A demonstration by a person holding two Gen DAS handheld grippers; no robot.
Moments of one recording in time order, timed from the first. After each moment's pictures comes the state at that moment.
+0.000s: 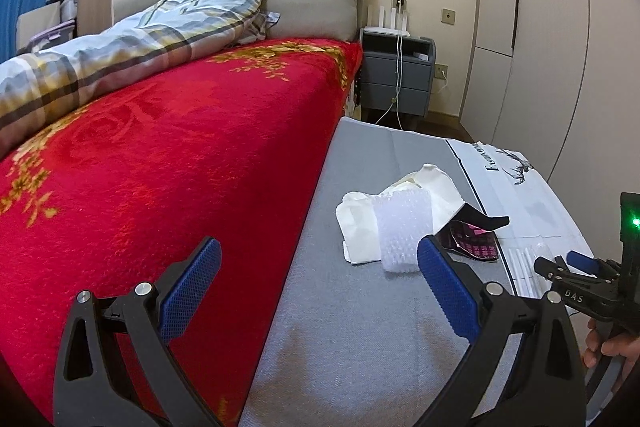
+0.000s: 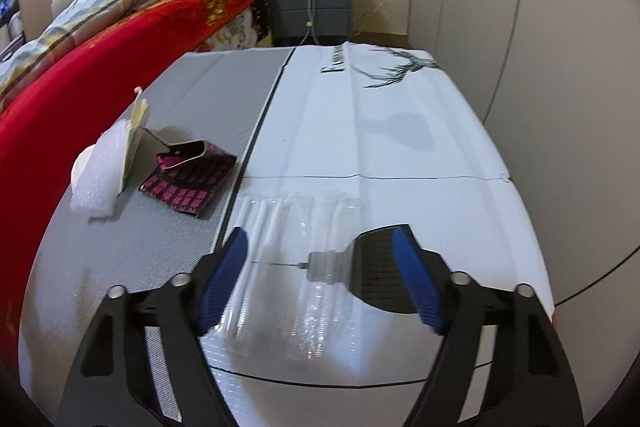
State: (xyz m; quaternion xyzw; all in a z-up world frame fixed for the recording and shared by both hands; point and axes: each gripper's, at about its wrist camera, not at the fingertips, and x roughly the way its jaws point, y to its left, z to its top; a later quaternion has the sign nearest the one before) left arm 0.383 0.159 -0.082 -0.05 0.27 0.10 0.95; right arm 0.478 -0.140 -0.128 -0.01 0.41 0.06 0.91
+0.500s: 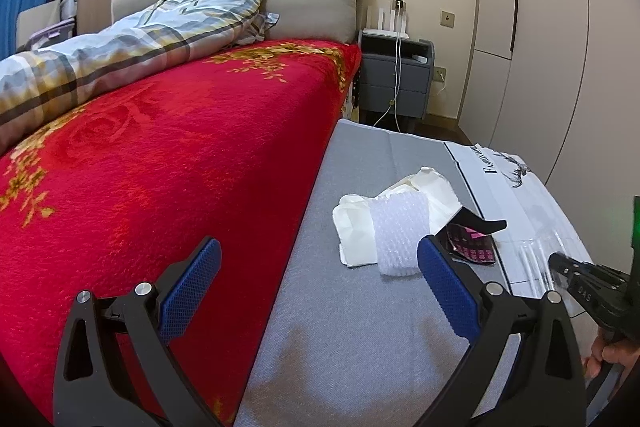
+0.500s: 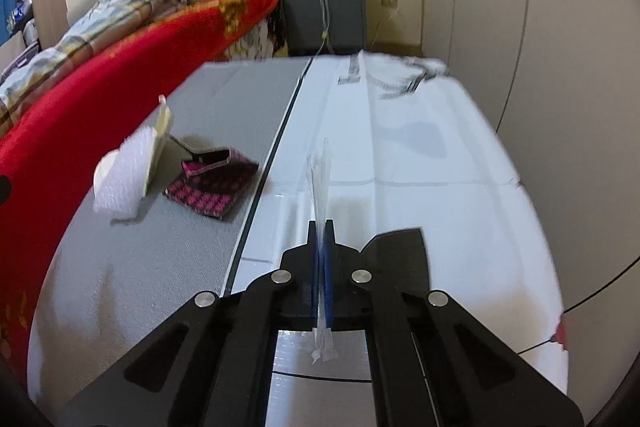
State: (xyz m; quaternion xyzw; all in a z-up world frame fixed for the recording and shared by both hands) left arm 0.385 0.157 -0.079 -0.06 0.27 0.10 0.96; right arm 0.459 -0.144 -0.115 0.00 0.36 0.08 0.93
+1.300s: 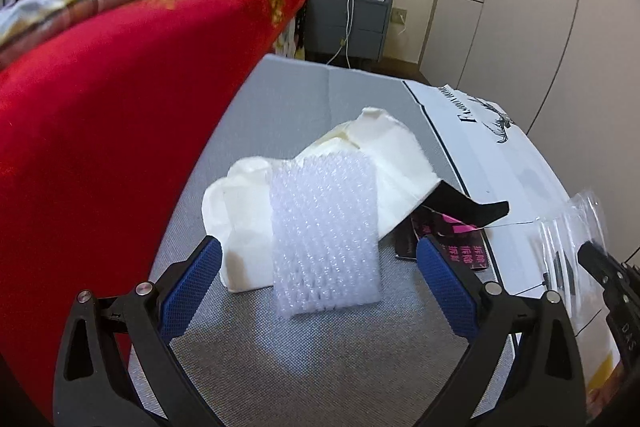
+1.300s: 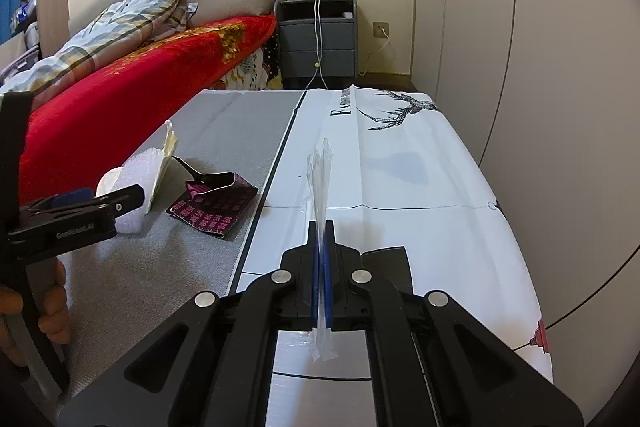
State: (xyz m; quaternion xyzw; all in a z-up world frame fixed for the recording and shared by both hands) left arm 0.495 0.119 -0.142 -0.07 0.37 0.01 0.93; right arm 0.454 -0.142 -0.105 -0.01 0.33 0.07 0.94
